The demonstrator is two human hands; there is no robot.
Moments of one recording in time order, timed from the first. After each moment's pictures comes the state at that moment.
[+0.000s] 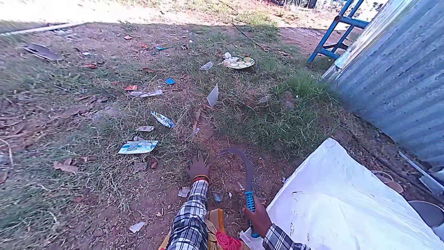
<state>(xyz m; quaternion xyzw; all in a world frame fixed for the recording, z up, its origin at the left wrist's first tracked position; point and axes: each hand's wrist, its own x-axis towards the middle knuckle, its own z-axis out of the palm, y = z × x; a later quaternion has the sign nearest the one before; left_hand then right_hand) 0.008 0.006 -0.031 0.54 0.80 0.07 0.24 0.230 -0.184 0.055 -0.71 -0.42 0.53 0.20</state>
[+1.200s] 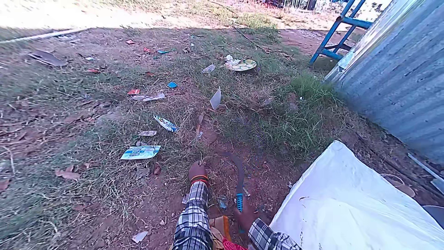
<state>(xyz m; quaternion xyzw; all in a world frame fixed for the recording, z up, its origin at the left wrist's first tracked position) -0.018 0.022 -0.008 0.41 0.80 0.16 0.40 0.181 -0.141 0.004 -0.74 -0.46 0.47 0.10</state>
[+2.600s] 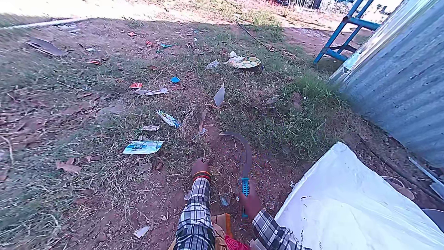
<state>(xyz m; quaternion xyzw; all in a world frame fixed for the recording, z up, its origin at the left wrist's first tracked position) -0.021 0.025 -0.003 0.40 0.79 0.15 0.43 0.176 -0.118 0.040 -0.73 -0.41 0.49 0.22</state>
